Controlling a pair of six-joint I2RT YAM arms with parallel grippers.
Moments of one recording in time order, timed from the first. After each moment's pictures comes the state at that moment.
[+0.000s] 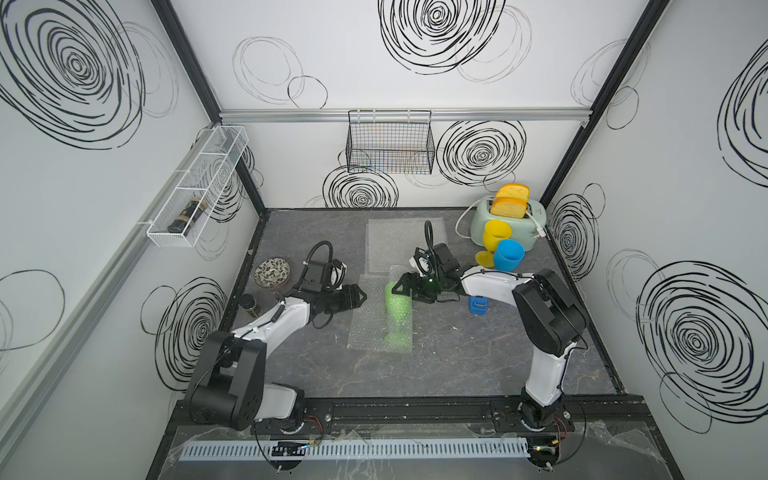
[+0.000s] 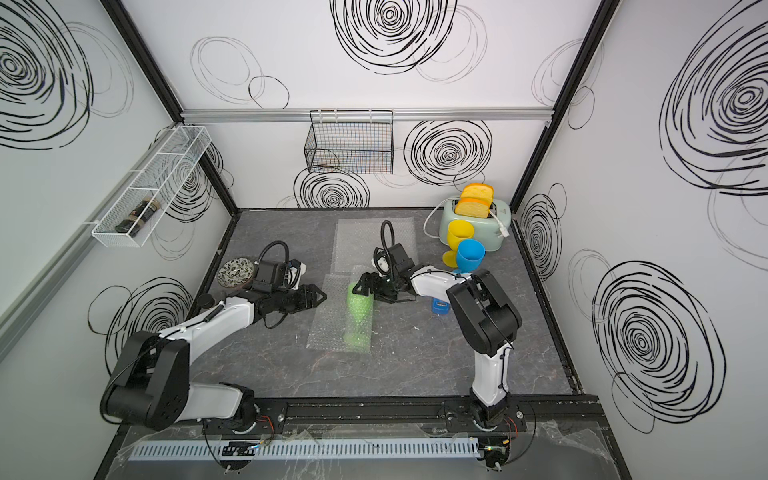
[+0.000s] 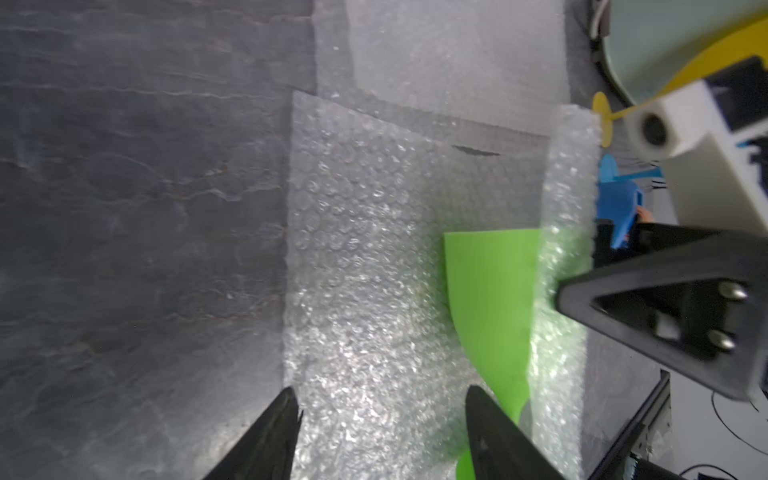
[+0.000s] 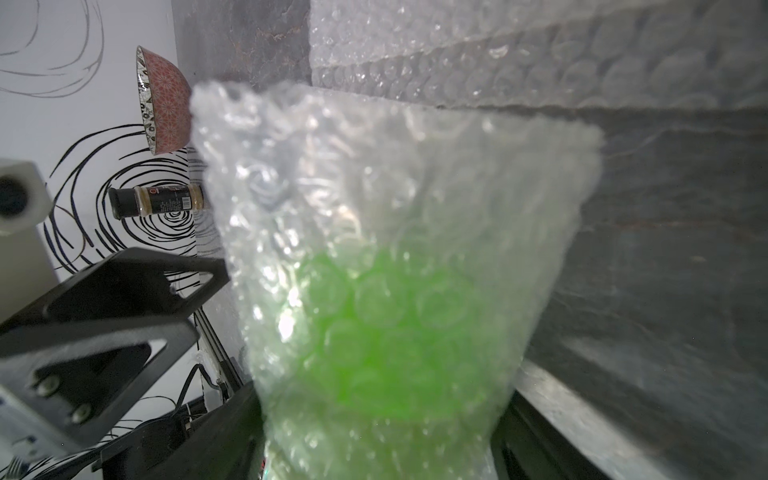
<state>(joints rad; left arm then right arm) -0.19 1.42 0.70 -0.24 0.44 -0.45 0.61 1.89 1.12 -0.17 -0.56 0.68</state>
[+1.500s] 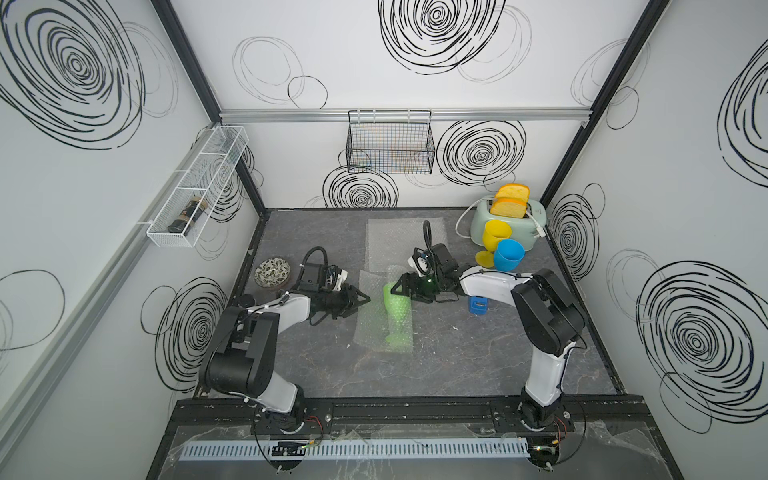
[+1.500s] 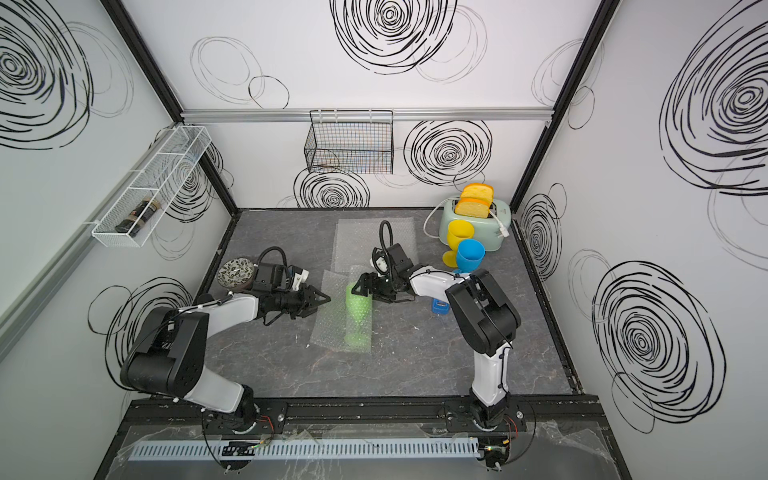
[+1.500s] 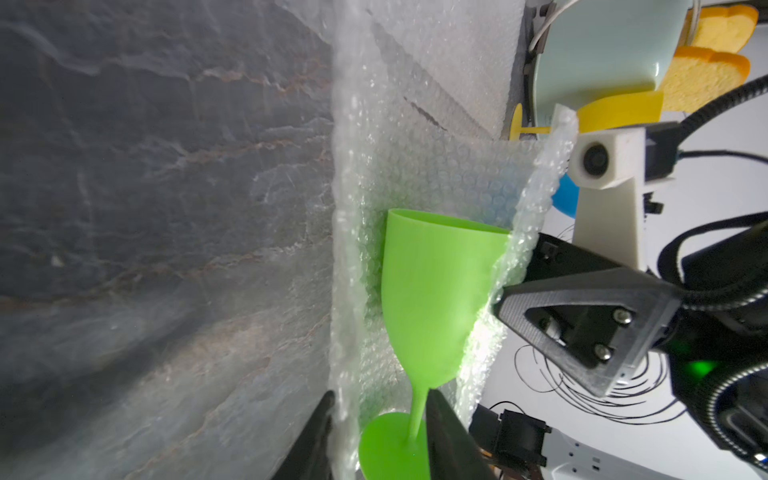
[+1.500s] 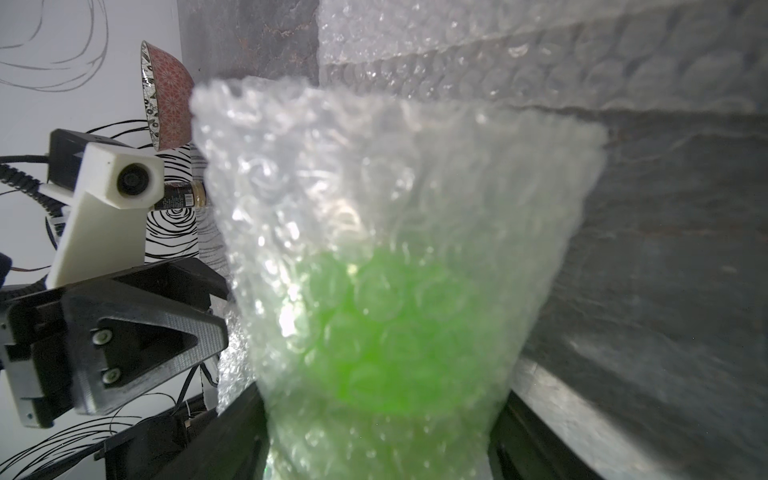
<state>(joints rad) -0.12 1.55 0.66 -0.09 0.82 -0.70 0.61 1.89 1.13 -0.16 -0.57 0.67</state>
